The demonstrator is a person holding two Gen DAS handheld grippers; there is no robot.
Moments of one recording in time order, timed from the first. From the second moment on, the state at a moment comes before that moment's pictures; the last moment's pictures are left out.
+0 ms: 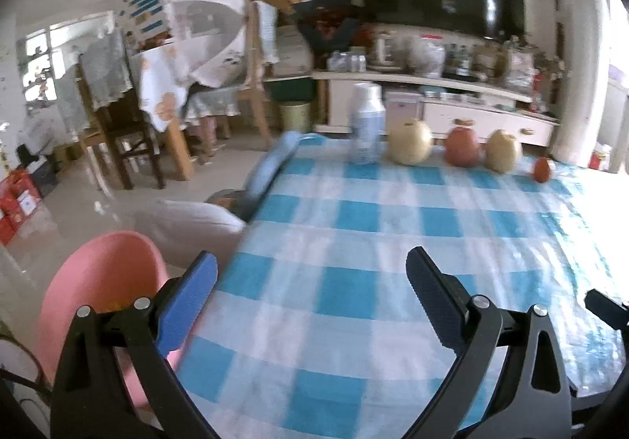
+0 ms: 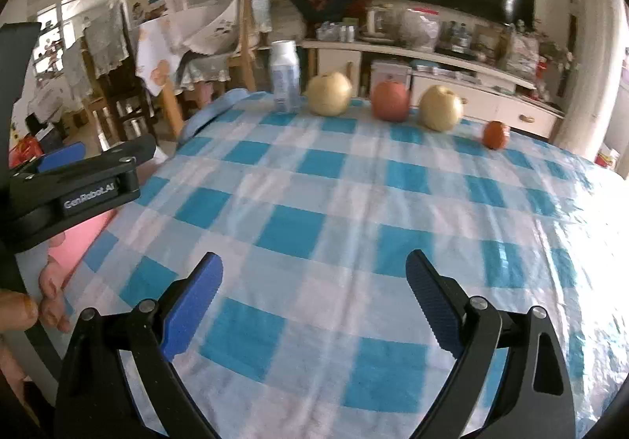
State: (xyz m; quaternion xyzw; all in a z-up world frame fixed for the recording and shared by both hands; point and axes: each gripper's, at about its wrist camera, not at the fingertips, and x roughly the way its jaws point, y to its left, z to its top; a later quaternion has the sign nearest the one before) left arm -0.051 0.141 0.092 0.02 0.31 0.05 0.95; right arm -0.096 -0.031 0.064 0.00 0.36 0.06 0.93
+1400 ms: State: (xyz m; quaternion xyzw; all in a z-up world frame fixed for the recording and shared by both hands) left arm -0.210 0.015 0.160 0.08 0.20 -0.02 0.98; right arm -0.266 -0.154 0.163 0.06 0.23 -0.06 0.97
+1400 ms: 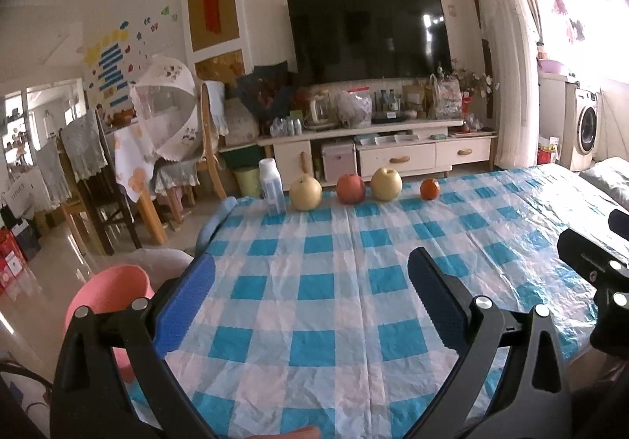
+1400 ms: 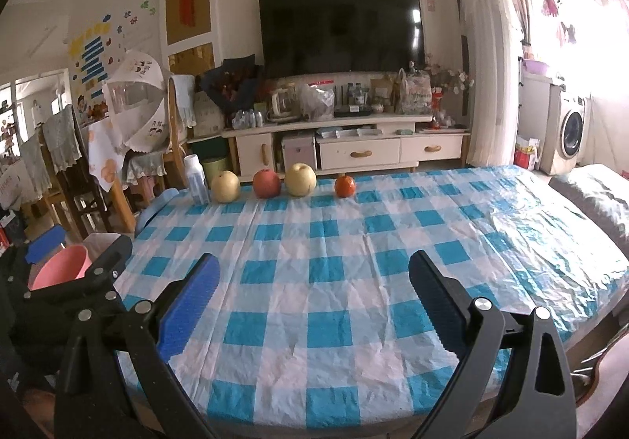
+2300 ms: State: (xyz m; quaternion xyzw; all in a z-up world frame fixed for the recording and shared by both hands) left arm -0.242 0.017 0.182 0.10 0.17 0.00 0.98; right arm -0.288 -0.140 0.178 0.03 0.20 -0.07 0.98
